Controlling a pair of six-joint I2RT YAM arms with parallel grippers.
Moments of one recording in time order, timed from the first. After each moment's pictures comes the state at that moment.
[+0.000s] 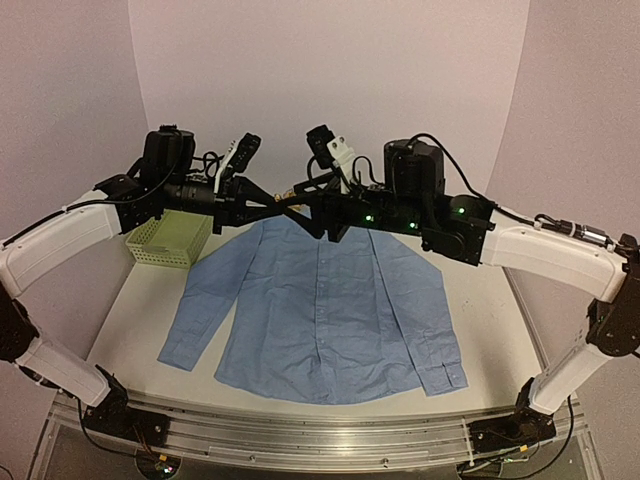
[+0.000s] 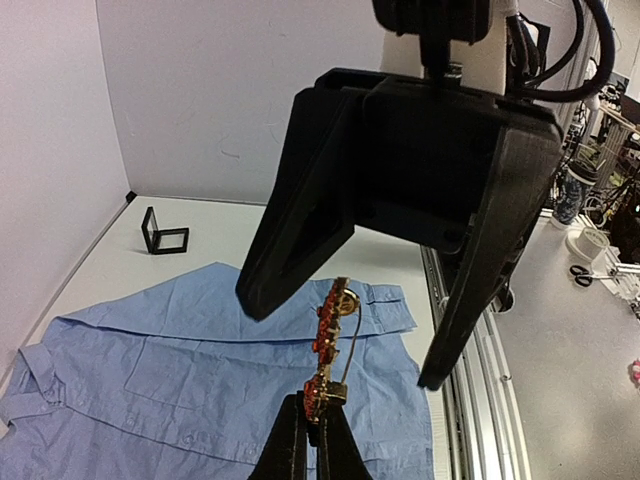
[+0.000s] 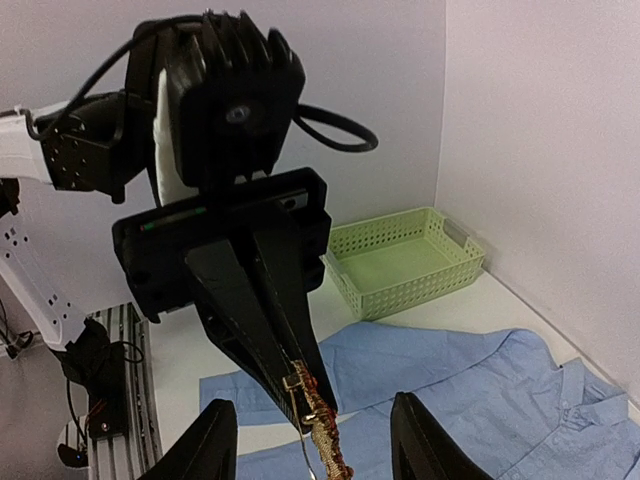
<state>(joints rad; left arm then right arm) -0.61 1.39 1.32 -0.25 0.89 0.23 1.00 1.57 1.46 -0.01 -0.16 0.03</state>
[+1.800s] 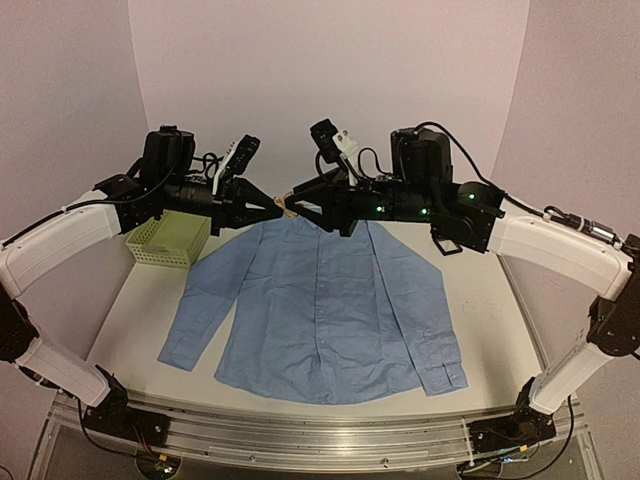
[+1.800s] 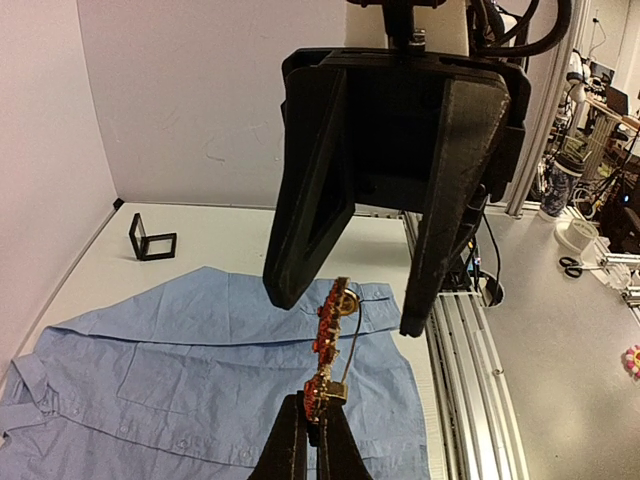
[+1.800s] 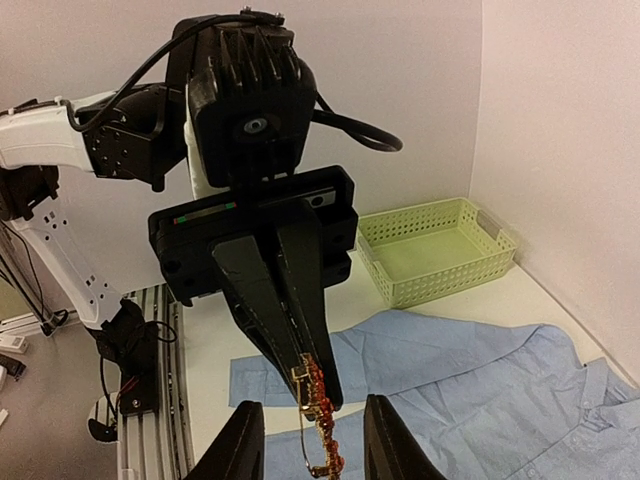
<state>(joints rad) -0.61 1.38 1.32 -0.27 0.94 0.26 0.96 1.57 1.53 -0.14 -0.31 0.02</state>
